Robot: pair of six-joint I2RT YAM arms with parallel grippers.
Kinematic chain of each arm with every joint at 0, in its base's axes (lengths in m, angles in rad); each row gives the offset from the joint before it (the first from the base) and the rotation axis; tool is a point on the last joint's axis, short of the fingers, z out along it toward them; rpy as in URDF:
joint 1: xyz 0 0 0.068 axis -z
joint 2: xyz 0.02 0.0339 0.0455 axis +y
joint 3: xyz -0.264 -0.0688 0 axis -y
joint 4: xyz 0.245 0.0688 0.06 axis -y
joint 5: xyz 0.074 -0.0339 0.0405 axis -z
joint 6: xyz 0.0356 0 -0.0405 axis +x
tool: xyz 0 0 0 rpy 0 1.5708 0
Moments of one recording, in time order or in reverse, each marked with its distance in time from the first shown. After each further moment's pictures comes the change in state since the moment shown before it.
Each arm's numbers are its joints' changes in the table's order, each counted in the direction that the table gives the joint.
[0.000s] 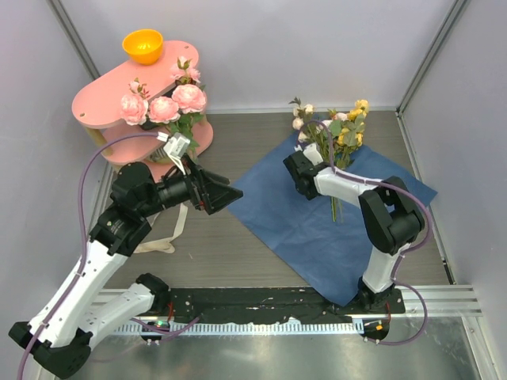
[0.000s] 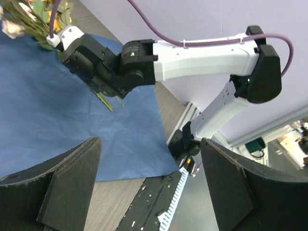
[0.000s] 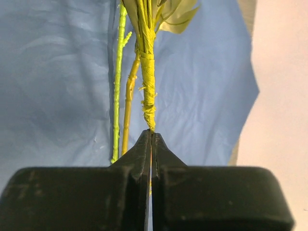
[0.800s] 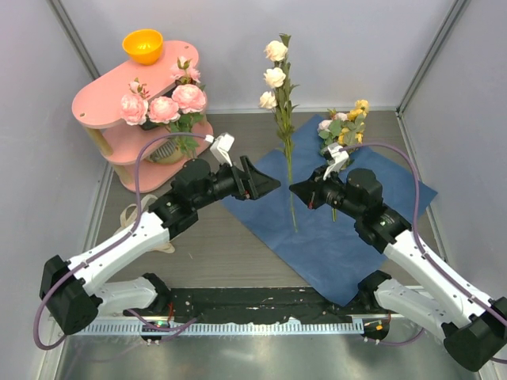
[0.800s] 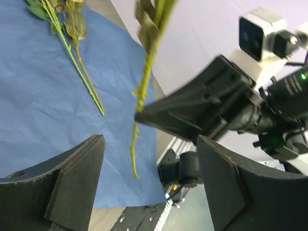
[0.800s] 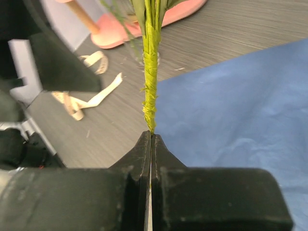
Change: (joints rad) left arm 0.210 0.311 -0.123 0.373 -0.285 -0.257; right arm -0.048 -0.920 -0.373 0.408 -1.062 0.211
